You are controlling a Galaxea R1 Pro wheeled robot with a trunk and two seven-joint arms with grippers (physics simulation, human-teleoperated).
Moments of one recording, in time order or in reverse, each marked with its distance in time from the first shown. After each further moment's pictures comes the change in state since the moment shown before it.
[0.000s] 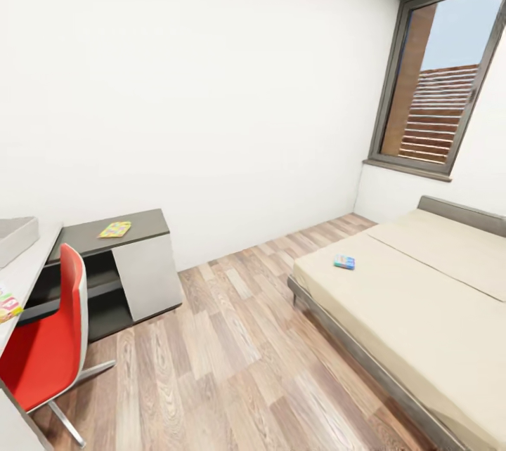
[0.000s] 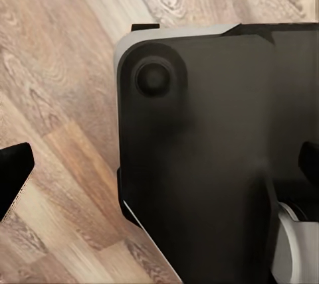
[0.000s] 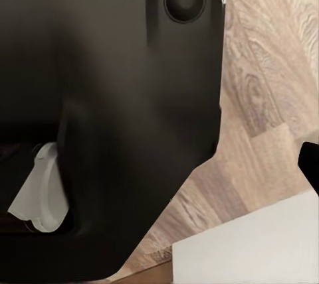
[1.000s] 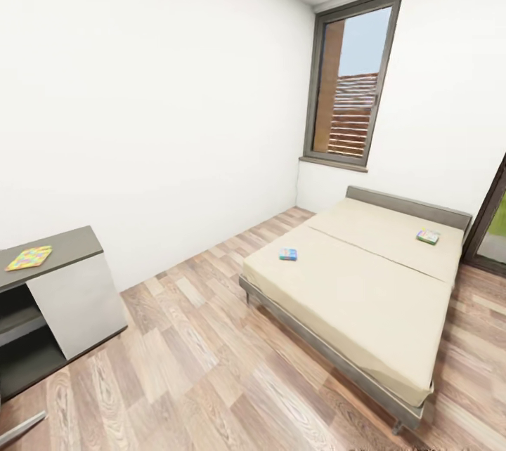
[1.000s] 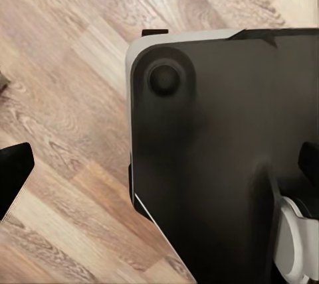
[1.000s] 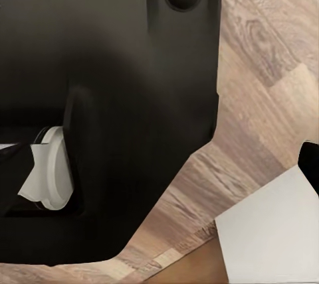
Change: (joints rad) left arm 0.000 0.014 0.000 -0.020 0.000 0.000 0.000; right arm 0.001 0.000 0.000 0.001 -0.001 0.000 0.000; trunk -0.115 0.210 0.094
